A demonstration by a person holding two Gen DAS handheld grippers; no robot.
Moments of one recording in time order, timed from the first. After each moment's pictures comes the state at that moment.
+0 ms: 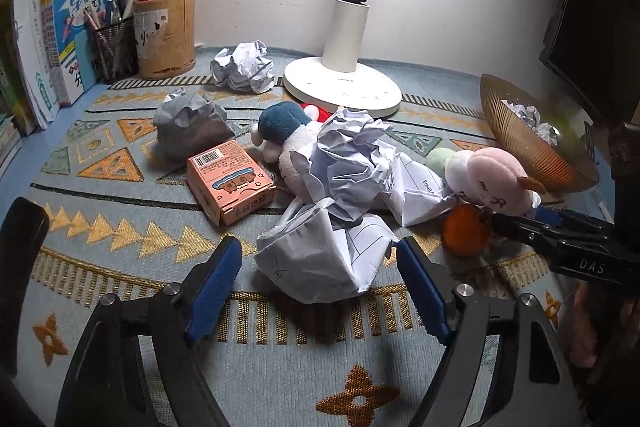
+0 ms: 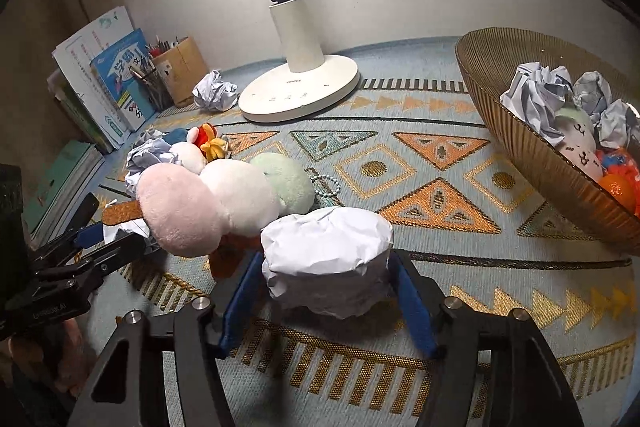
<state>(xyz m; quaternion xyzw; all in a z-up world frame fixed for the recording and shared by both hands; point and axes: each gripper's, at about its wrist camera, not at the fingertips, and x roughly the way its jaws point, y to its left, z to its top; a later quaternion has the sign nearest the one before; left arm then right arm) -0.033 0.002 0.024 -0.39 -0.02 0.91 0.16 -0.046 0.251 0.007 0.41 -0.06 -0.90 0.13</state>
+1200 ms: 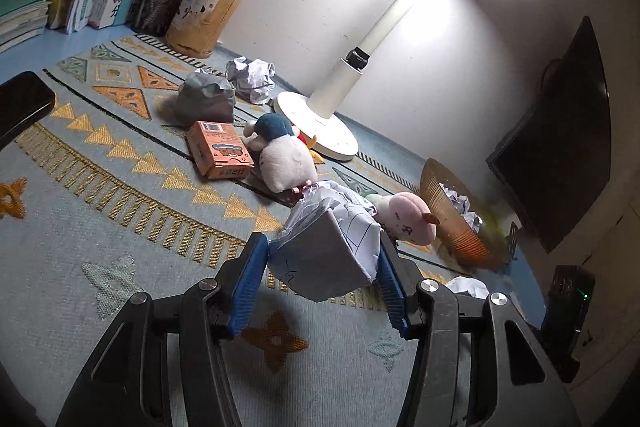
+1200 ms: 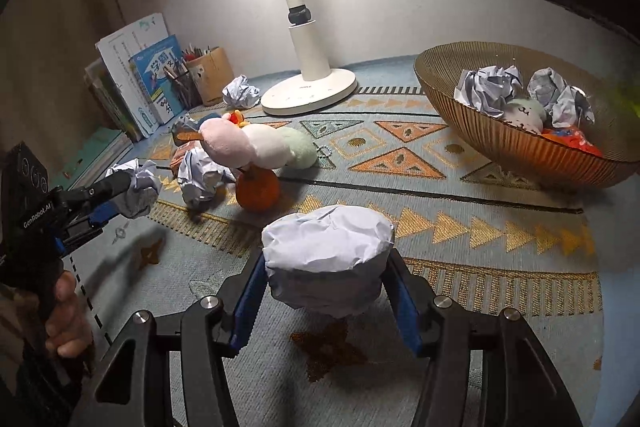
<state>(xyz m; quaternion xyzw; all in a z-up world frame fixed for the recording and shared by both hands) 0.026 -0.030 0.026 -0.32 -0.23 0.90 0.19 0.043 0.271 0.019 0.37 -0.03 -0.92 0.15</state>
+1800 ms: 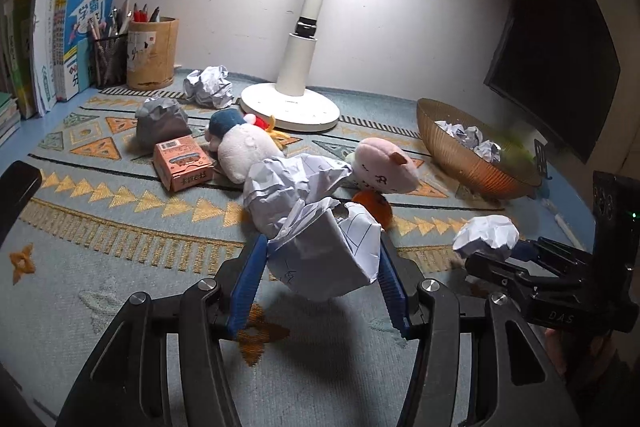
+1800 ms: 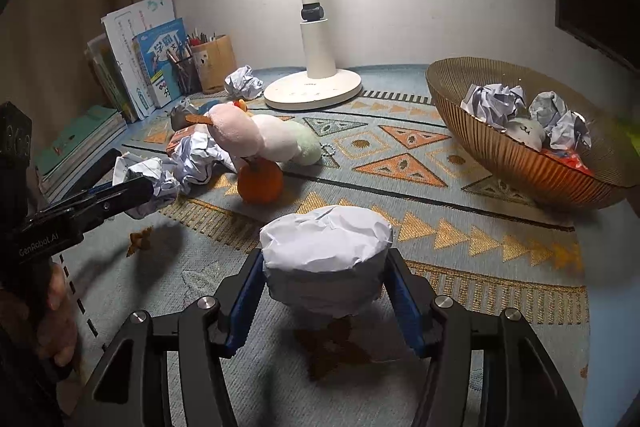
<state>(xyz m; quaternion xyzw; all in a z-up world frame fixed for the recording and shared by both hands) 0.043 0.032 0.039 -0.32 -0.06 0.92 0.21 0.048 0.271 0.024 0.35 -0.01 -0.93 0.14</state>
